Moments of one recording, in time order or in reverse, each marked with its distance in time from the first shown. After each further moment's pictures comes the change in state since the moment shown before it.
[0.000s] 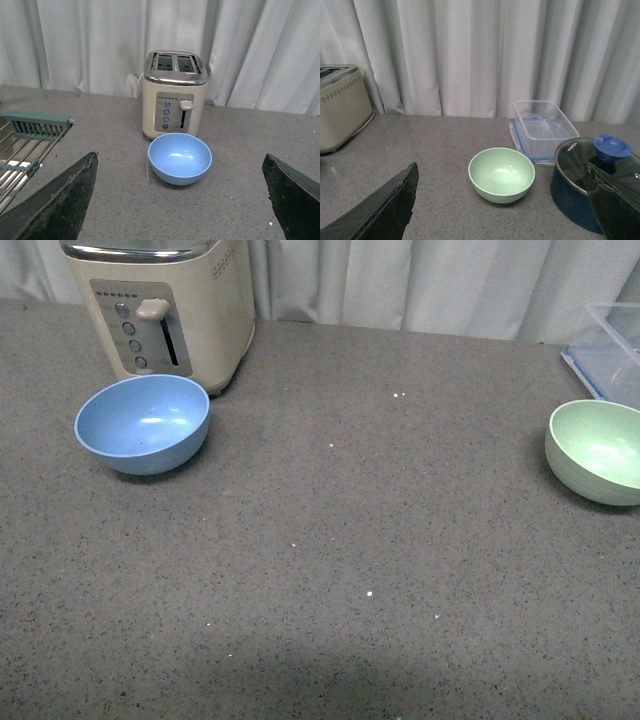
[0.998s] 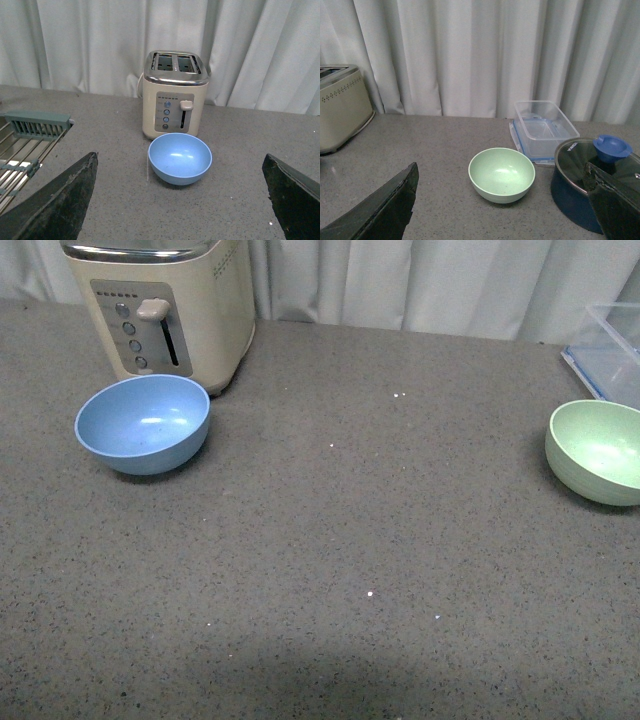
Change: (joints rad) left arm 0.000 0.000 0.000 0.000 0.000 0.000; right arm 0.000 0.000 0.000 0.000 0.000 0.000
